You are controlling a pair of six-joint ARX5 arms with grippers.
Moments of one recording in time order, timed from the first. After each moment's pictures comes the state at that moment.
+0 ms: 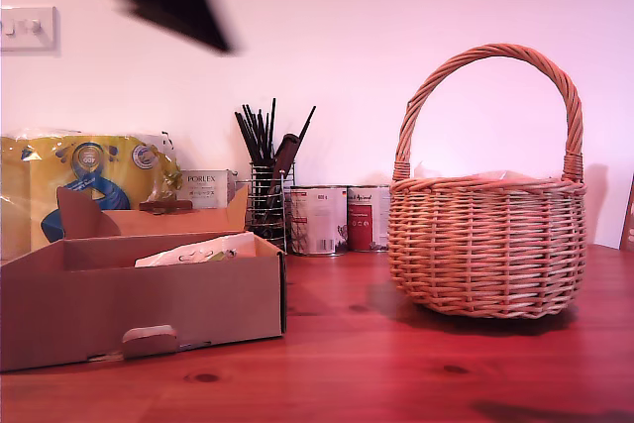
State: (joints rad) left arm -0.46 1.19 1.04 -0.44 0.23 0.38; right arm 0.37 0.57 0.68 -0.50 -0.45 -0.23
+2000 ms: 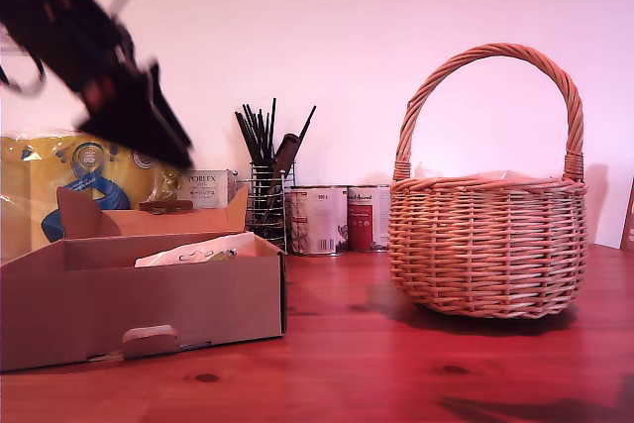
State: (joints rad) left arm -0.33 1.50 1.04 -0.40 0.44 0.88; right arm 0.37 0.65 0.68 -0.48 -0.51 -0.23
